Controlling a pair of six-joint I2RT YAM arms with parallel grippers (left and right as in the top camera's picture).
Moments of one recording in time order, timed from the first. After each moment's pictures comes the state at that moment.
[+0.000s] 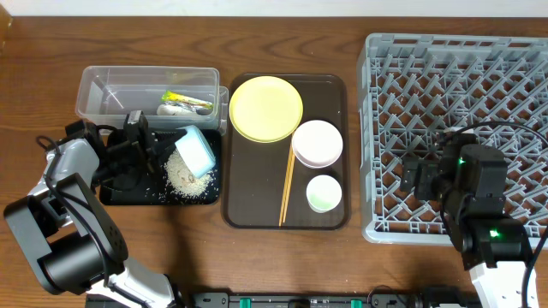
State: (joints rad) left arm 0.49 1.81 1.05 -0.93 1.49 -0.28; right arm 0.03 0.88 0.73 -0.63 0.01 0.09
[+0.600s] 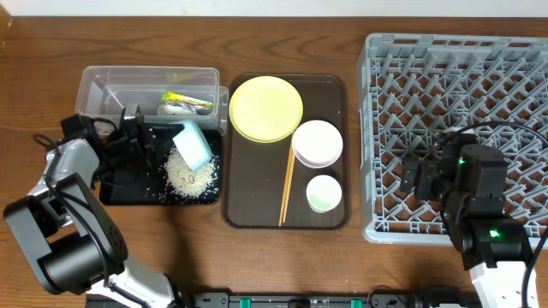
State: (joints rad) left arm 0.49 1.81 1.05 -0.77 1.49 -0.30; right arm 0.03 0.88 0.73 -0.63 0.01 0.09
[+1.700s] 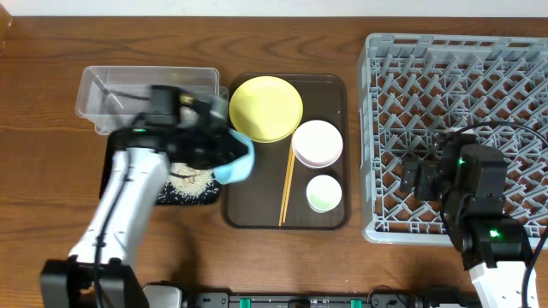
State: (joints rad) left arm -0.12 1.47 1.05 -0.78 0.70 -0.23; right arm 0.03 0.88 0.73 -0.64 0.01 0.09
